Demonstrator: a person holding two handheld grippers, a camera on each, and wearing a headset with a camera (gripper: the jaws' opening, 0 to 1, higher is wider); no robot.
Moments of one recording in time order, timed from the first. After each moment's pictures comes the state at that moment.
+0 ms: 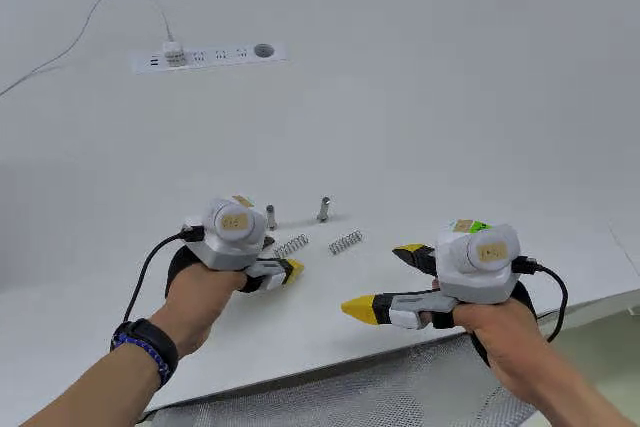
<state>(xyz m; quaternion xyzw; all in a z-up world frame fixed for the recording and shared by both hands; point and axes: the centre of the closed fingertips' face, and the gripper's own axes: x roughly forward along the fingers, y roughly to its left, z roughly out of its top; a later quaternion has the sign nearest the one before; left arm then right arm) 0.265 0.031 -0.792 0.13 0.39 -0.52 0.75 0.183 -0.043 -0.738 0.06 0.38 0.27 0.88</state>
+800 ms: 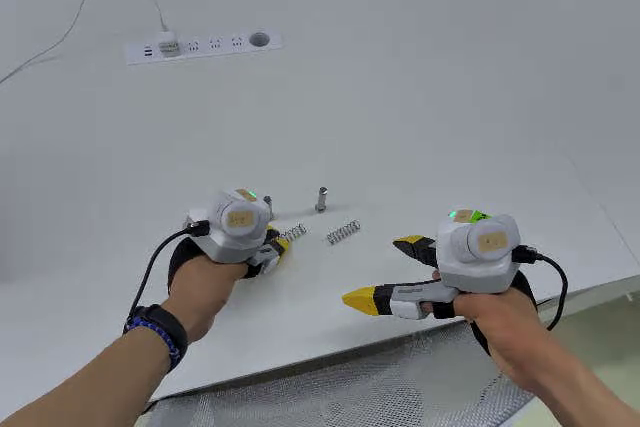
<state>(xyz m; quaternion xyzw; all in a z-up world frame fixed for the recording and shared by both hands) 0.276 0.030 -0.802 0.17 0.36 -0.50 0.77 0.179 -0.044 -0.741 0.06 0.38 0.27 0.88</state>
